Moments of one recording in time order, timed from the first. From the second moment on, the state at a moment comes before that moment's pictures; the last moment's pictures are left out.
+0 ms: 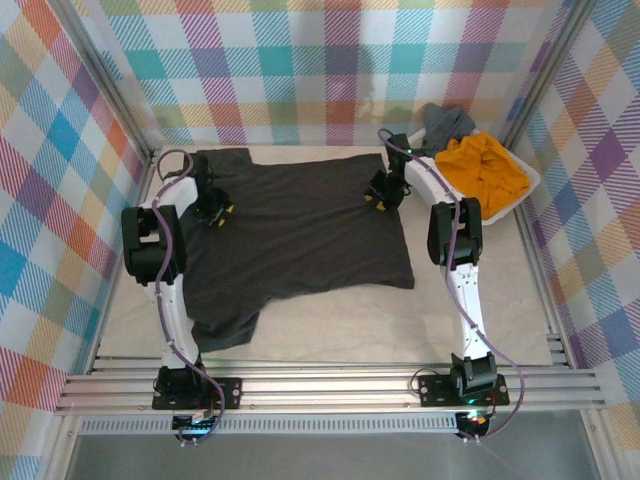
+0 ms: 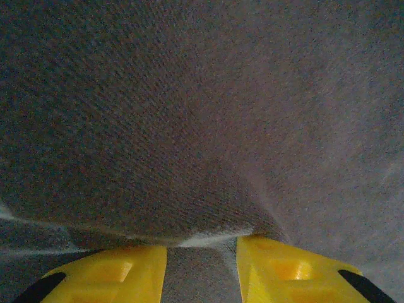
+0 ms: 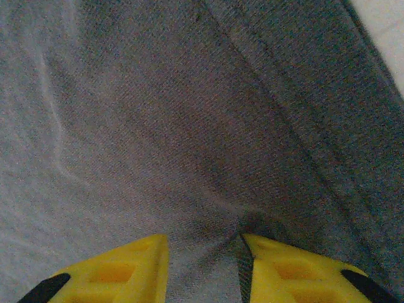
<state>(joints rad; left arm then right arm) 0.07 2.22 1.72 -0.72 0.19 -0.92 0.22 2.53 2.25 -0.98 -0.31 0.77</state>
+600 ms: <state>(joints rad) 0.05 1.36 1.11 -0.84 0.00 -0.94 0.34 1.97 1.67 -0.82 -0.32 0.66</state>
